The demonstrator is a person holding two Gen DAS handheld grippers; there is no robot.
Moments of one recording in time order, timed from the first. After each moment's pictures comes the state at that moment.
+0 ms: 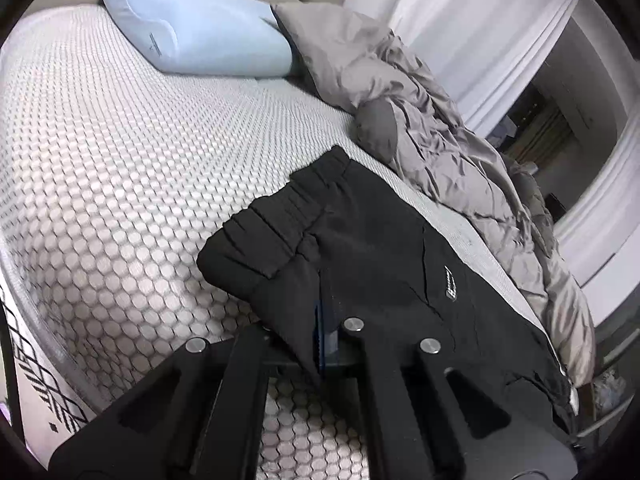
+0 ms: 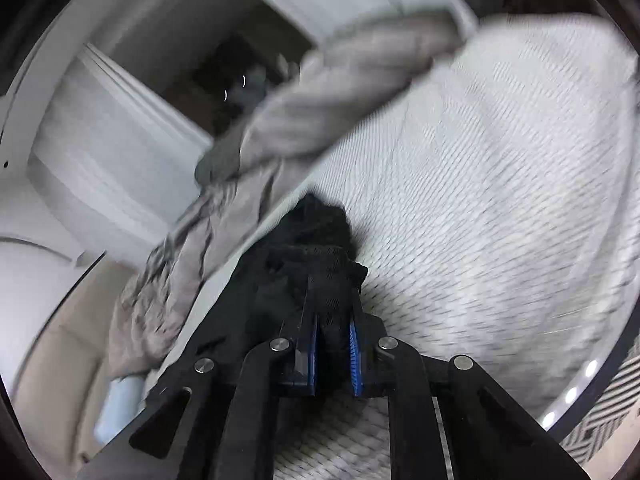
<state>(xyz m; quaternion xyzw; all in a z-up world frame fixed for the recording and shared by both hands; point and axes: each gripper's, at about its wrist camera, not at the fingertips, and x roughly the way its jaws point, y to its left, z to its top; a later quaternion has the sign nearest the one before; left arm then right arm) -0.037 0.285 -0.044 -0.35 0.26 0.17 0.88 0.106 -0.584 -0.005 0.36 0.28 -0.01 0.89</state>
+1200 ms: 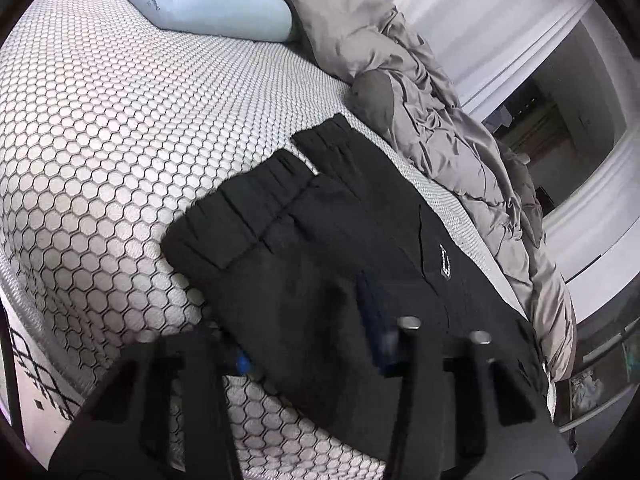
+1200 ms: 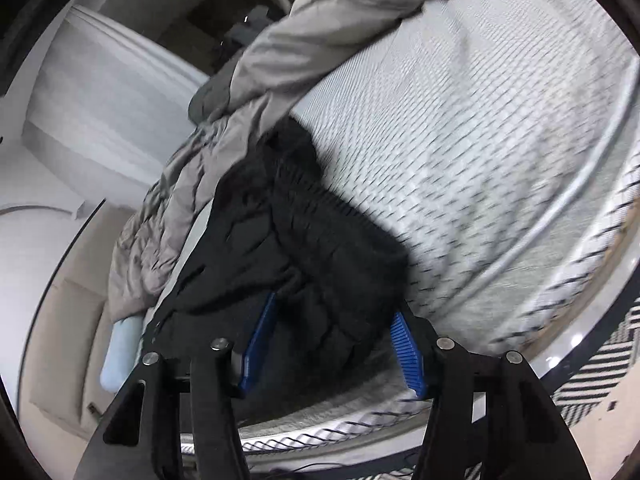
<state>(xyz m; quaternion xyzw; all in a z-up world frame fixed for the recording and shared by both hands) -0.037 0.274 -0.058 -0.39 0.29 0.15 0.86 0.097 -0.605 -0.050 0.35 0.41 0.08 0.84</state>
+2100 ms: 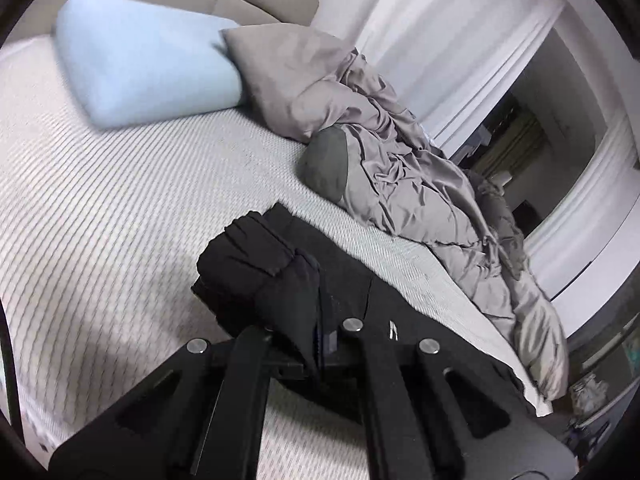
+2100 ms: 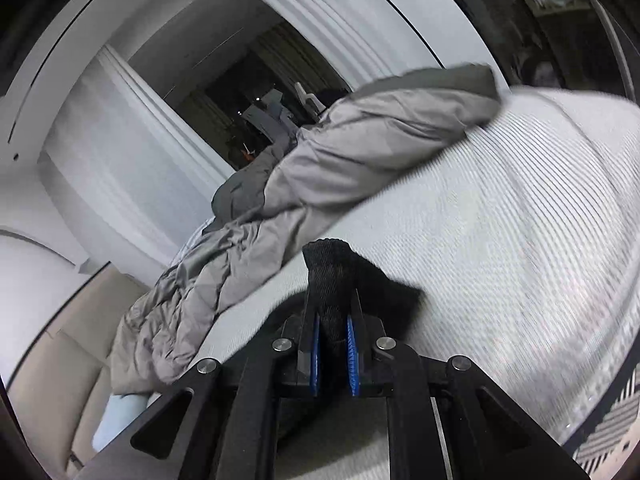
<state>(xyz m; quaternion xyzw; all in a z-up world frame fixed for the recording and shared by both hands) 0.030 0.299 0.043 -0.36 0.24 0.14 0.89 0.169 -0.572 0.081 0.33 0.24 0.01 0.91</state>
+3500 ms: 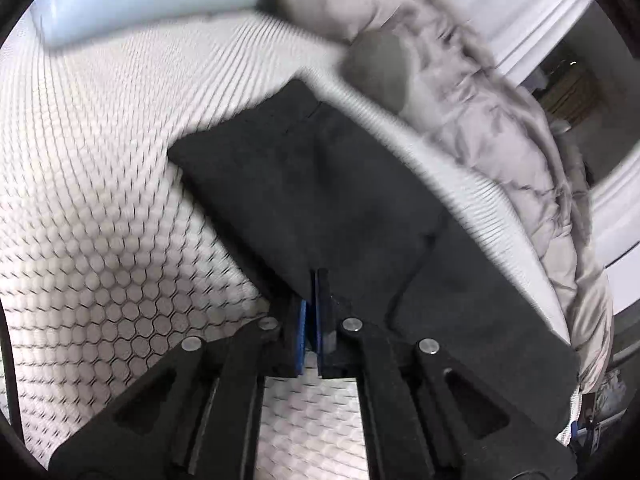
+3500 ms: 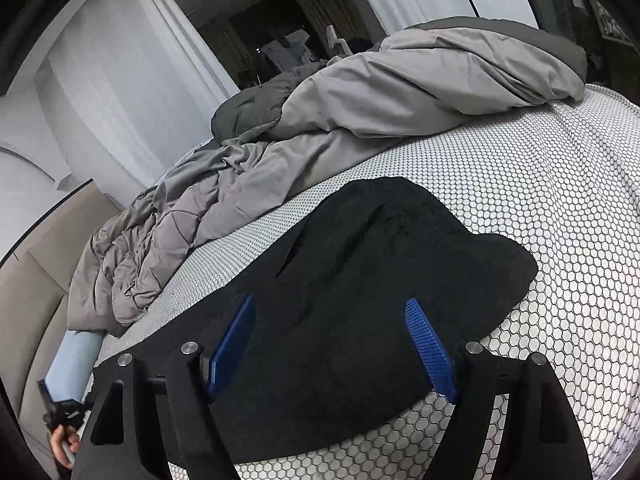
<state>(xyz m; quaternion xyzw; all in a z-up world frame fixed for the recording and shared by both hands) 0.139 0.288 -0.051 -0.37 0.38 0.18 0.83 0.254 -0.475 0.016 0.23 0.33 0.04 0.91</state>
